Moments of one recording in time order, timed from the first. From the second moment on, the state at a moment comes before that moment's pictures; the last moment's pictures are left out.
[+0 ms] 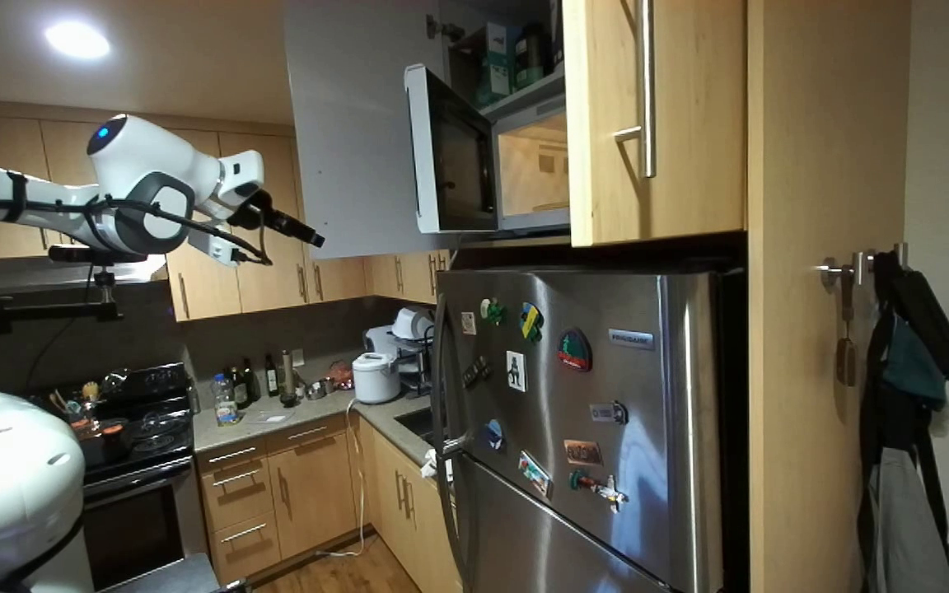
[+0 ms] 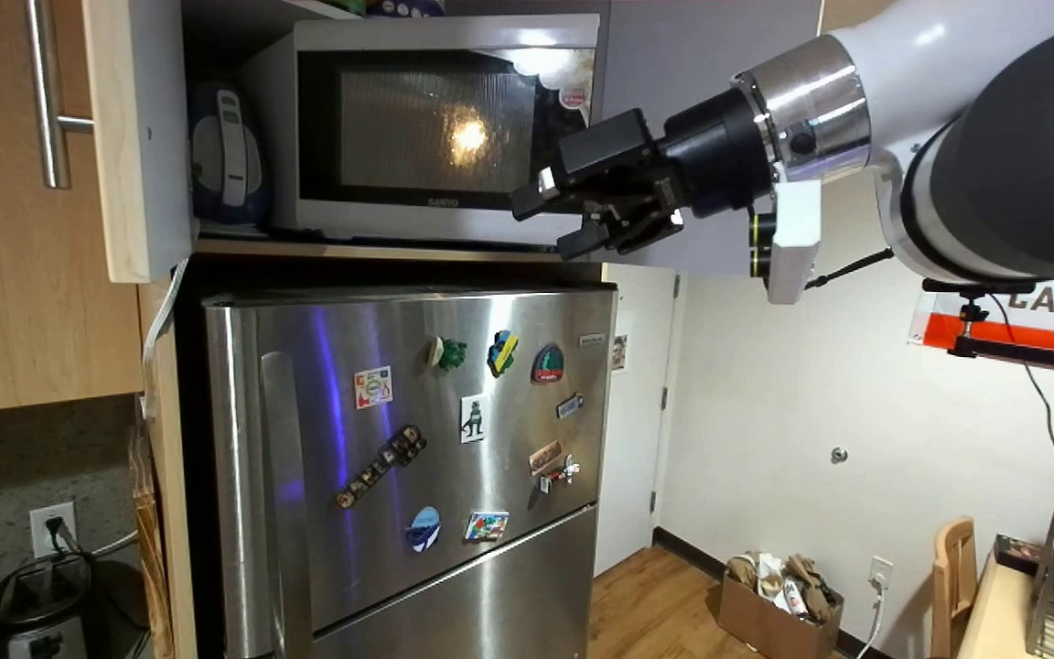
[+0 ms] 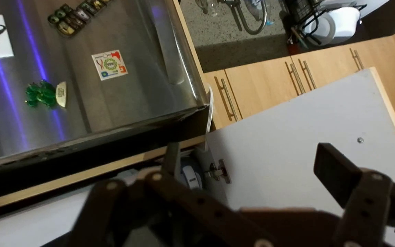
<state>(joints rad) 0.23 -0.91 0.21 -2.72 0.29 2.98 0.21</state>
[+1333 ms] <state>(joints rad) -0.21 -0.81 0.38 -2.66 0.30 3.37 0.32</state>
